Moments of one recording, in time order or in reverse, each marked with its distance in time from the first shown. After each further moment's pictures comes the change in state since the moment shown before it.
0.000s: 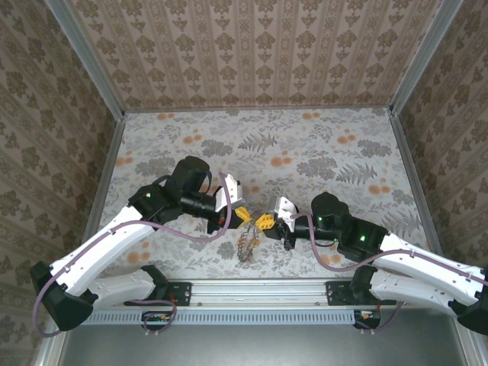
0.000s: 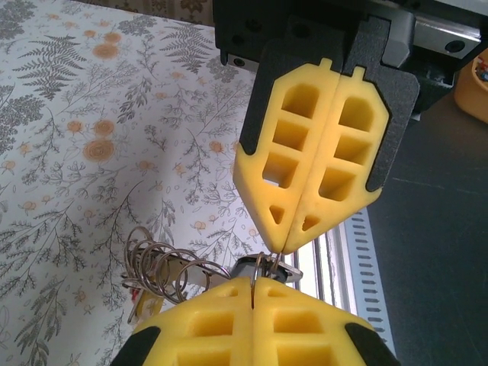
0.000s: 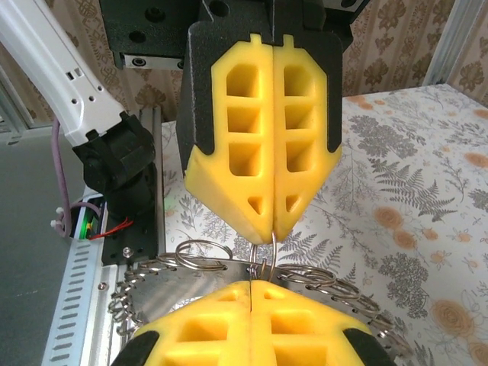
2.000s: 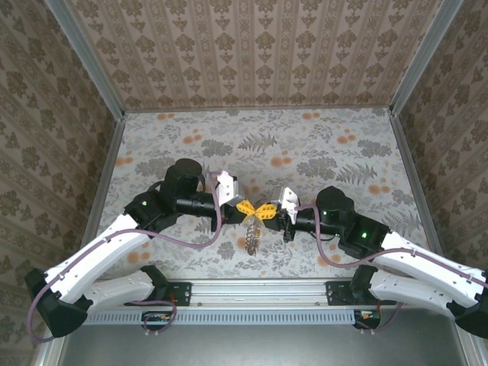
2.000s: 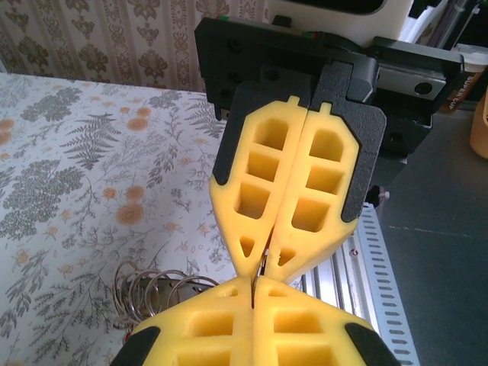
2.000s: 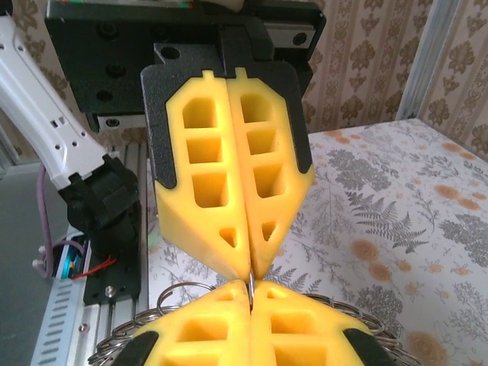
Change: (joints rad) left arm -0.023 -0.070 -0.065 0.224 -0.024 -0.089; right arm -0.050 0.016 0.047 0.043 -0.006 0.000
